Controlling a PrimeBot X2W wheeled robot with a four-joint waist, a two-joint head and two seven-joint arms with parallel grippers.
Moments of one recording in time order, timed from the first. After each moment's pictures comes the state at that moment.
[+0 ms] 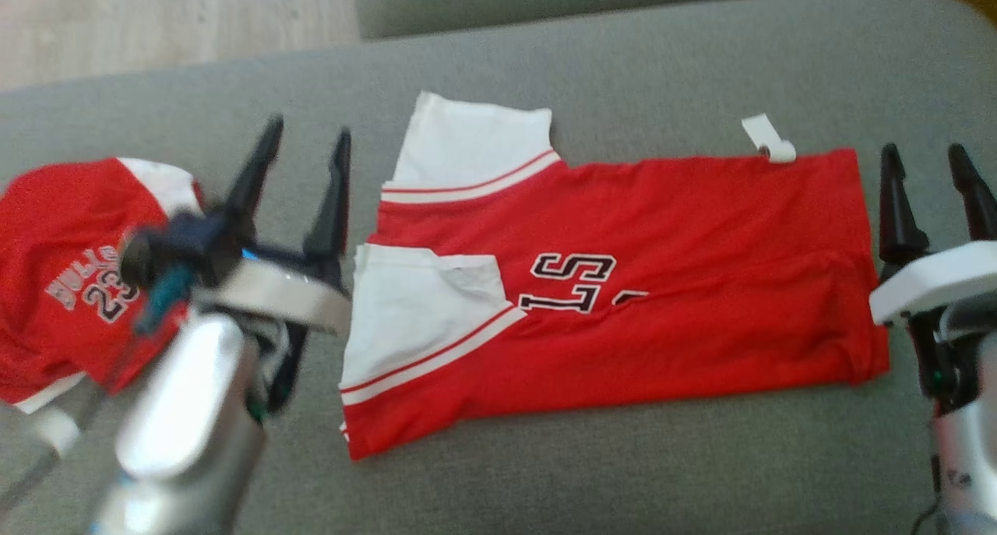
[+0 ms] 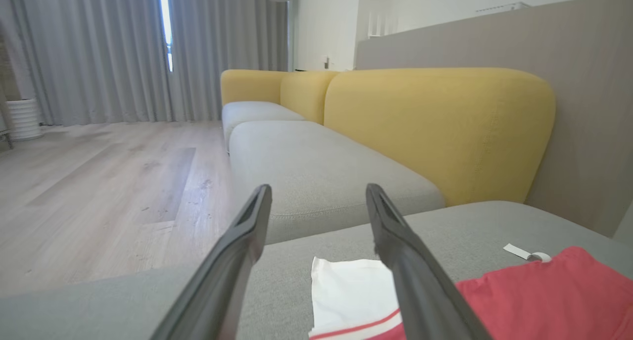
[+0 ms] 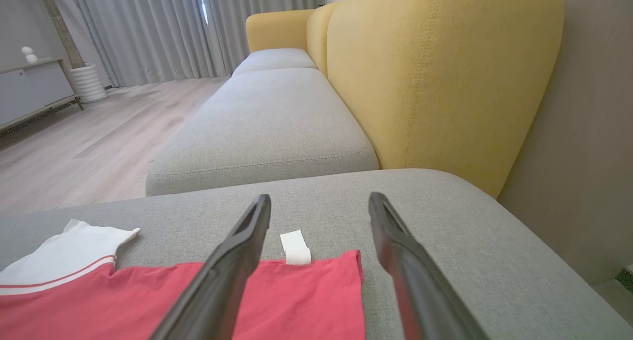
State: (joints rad) left arm -0.44 0.24 -0.40 0.26 -0.42 0.01 -0.15; right arm -0.31 -0.20 -0.12 0.27 0.21 0.13 0.05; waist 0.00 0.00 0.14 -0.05
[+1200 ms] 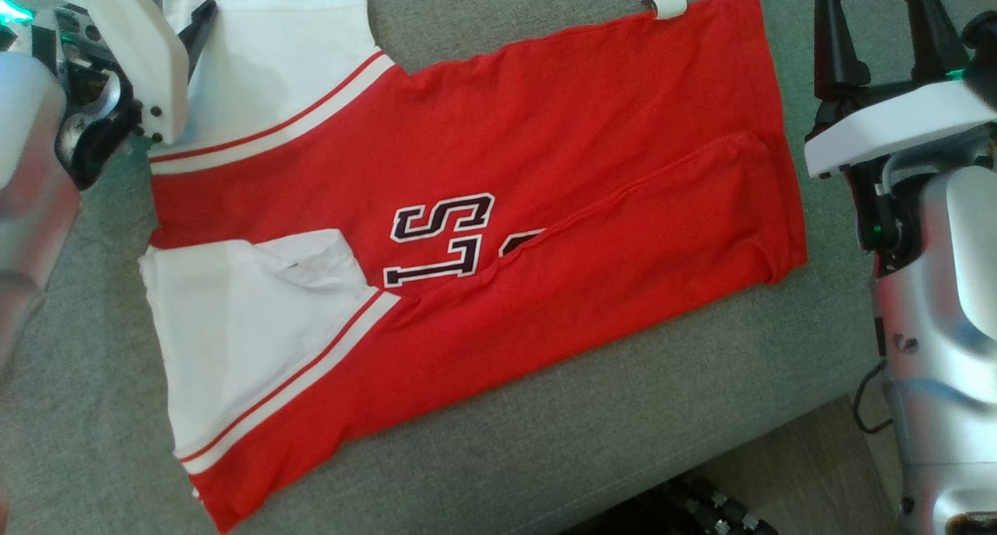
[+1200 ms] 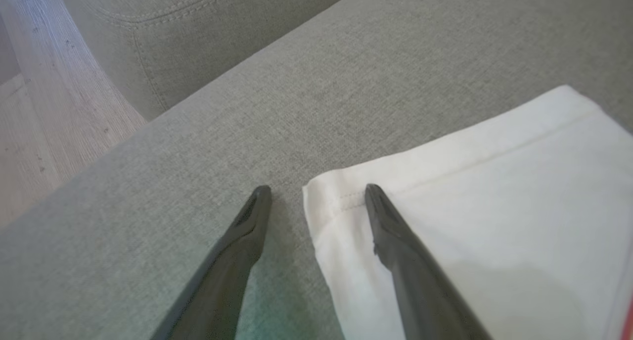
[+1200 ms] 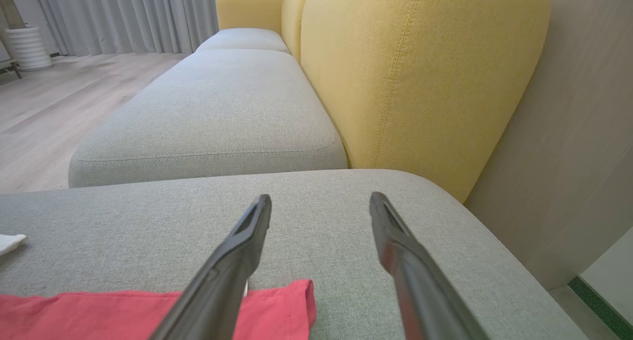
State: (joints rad) left arm -1.19 0.50 -0.93 0.82 -0.77 -0.13 0.42; right arm -0.65 -0.14 0.03 0.35 0.19 0.13 -0.04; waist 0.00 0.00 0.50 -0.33
